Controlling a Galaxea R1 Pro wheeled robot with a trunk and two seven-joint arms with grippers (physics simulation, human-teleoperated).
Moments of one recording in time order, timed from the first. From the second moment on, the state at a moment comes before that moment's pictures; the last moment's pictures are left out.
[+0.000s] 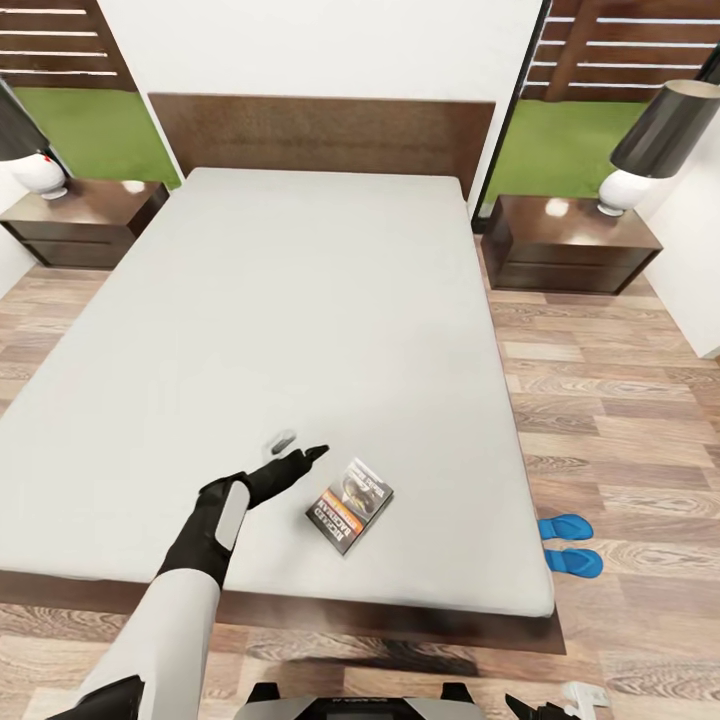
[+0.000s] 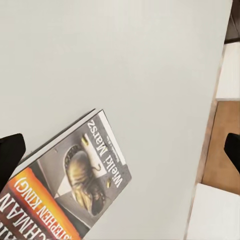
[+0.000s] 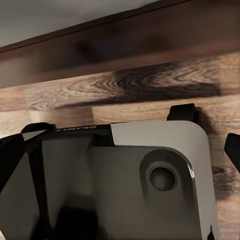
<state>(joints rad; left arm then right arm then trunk) -0.77 -0.17 0.35 -0.80 0.23 0.58 -0.43 -0.38 -0.26 -0.20 -0.14 -0.17 -0.13 0.73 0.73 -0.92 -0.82</state>
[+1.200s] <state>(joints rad) -0.82 -0.17 0.25 -0.79 0.24 0.53 -0.42 -0.38 -0.26 -0.20 -0.14 -0.17 -0.13 0.73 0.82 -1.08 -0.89</state>
